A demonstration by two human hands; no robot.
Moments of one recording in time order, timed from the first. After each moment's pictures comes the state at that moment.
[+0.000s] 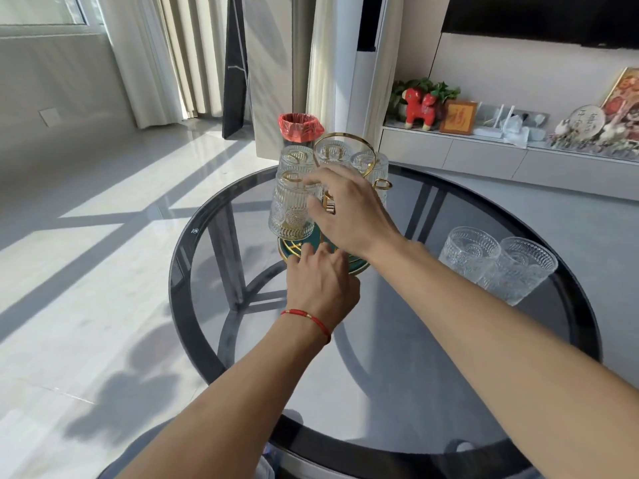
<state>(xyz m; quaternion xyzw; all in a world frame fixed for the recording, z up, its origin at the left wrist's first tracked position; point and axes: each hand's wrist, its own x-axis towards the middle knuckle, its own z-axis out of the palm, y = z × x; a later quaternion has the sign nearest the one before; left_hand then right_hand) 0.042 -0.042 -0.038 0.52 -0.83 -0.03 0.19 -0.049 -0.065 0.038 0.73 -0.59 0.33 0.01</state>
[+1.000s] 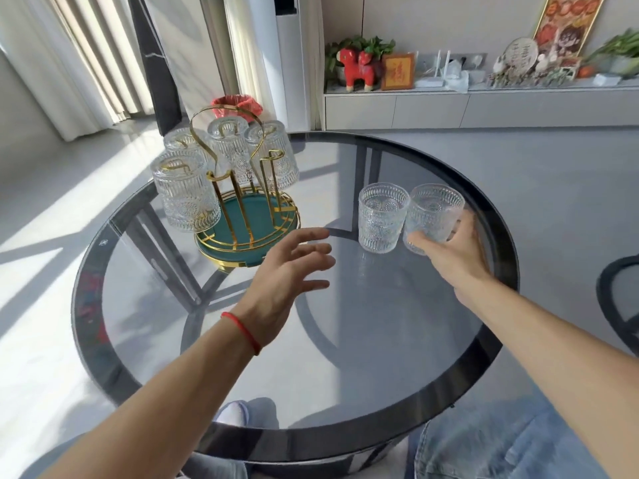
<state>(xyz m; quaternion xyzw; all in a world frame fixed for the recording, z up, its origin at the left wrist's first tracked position) -0.009 0.000 -0.038 0.36 -0.58 -0.67 0.30 -0.280 0.065 -0.094 0.27 -0.79 0.52 -0.17</state>
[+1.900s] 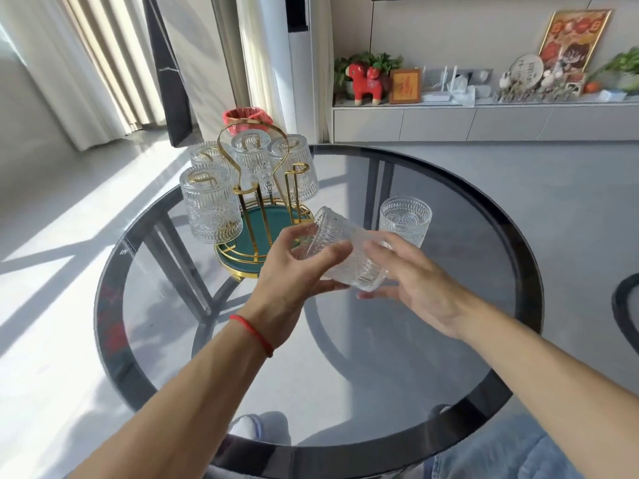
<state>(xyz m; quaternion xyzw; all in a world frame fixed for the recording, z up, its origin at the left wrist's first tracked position) 0.004 -0.010 -0.020 0.36 -0.53 -0.67 0.37 -0.174 0.069 -0.034 0.46 -0.53 0.52 -0.49</state>
